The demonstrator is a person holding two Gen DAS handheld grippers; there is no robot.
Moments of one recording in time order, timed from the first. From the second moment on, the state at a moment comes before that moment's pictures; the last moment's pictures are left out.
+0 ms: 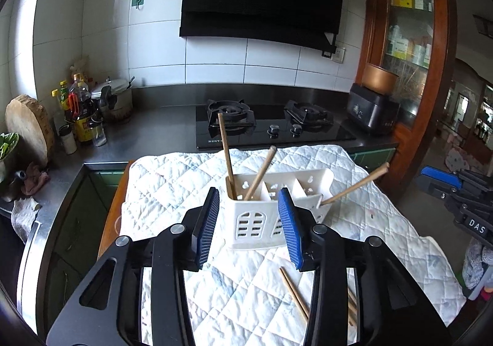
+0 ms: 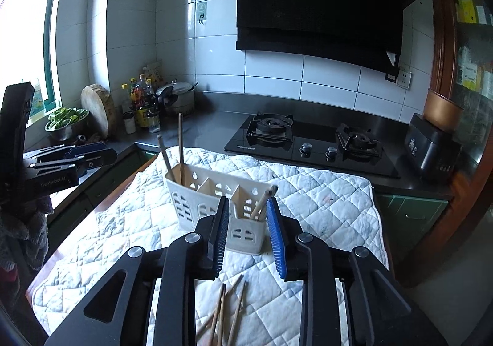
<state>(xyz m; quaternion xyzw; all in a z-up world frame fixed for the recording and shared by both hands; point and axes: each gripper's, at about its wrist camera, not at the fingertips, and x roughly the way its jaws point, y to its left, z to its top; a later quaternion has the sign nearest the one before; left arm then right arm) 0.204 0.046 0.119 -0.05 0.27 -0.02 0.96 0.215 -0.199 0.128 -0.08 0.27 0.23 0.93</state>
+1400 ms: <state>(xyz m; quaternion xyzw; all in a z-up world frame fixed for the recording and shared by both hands) 0.120 -0.060 -0.087 -0.09 0.48 0.00 0.88 0.079 -0.288 -0.025 0.03 0.34 0.20 0.92</state>
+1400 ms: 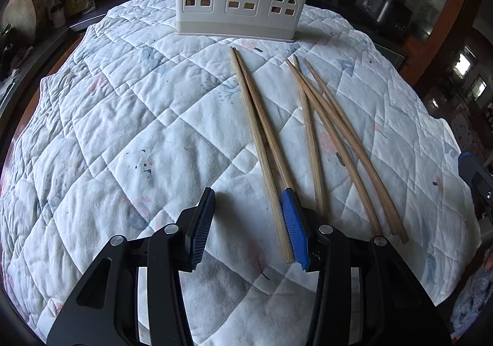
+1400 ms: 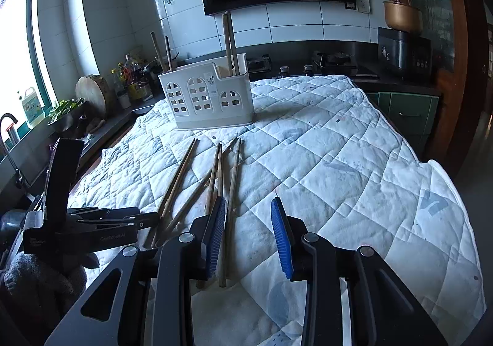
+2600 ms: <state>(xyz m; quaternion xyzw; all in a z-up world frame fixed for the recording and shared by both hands) 0.127 -0.062 -0.090 -0.04 0.45 0.03 0.89 0.078 -0.266 -0.064 0.00 0.39 0.22 0.89</state>
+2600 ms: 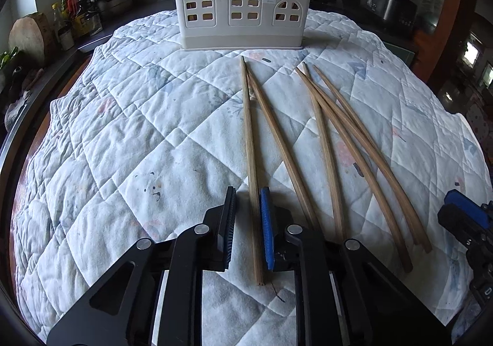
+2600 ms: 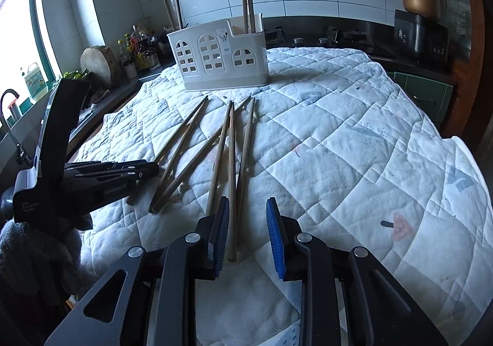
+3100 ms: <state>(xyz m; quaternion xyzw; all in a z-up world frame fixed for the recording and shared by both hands) 0.124 -0.050 -0.092 -0.06 0.45 -0.01 0.89 0.088 -0.234 -0.081 -0.05 0.41 0.23 0.88</state>
